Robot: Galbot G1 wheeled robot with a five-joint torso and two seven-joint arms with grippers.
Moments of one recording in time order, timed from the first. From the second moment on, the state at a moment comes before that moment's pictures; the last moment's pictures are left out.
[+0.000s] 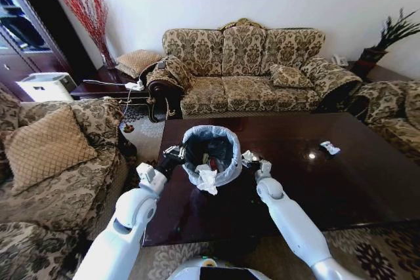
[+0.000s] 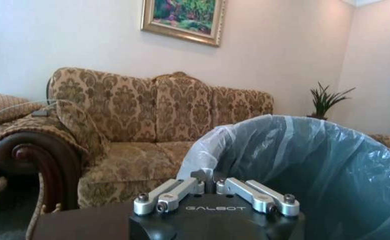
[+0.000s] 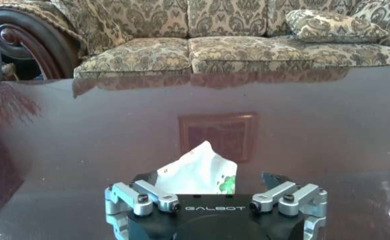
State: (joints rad) left arm 1.31 -1.22 -0.43 -2.24 -0.40 0.33 0.05; right arm -0.88 1.18 0.14 1.39 0.53 -0.21 0.26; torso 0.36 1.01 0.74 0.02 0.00
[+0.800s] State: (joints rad) left arm 1.31 -1.22 -0.43 -2.24 -0.40 0.32 0.07; right arm -0.89 1.19 0.15 1.36 0.52 -0.19 0.24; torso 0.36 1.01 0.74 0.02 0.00
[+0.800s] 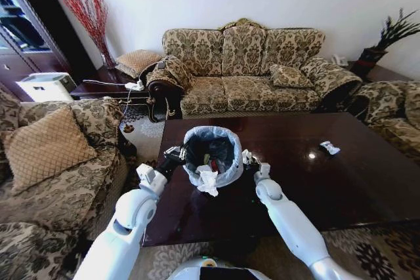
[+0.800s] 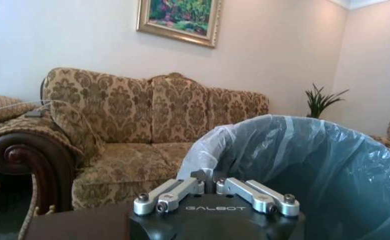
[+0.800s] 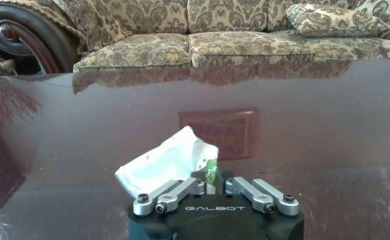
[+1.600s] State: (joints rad) left arm 1.30 -1.21 -0.43 -2.26 -0.42 0.33 0.07; right arm -0.99 1.06 0.34 1.82 0.60 -0.20 0.27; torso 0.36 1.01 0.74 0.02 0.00
